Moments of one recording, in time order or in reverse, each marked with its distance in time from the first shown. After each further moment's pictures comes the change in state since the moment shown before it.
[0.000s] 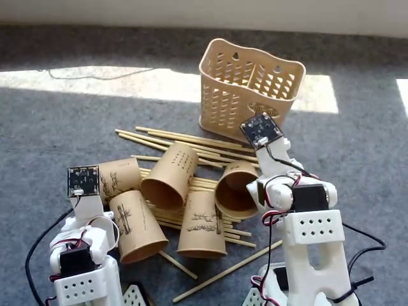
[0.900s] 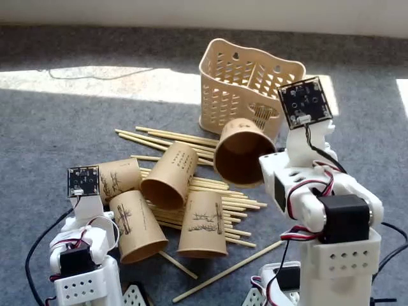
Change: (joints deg) left arm 0.0 0.0 0.0 0.0 0.0; right arm -0.3 0.0 -34.2 16.8 -14.5
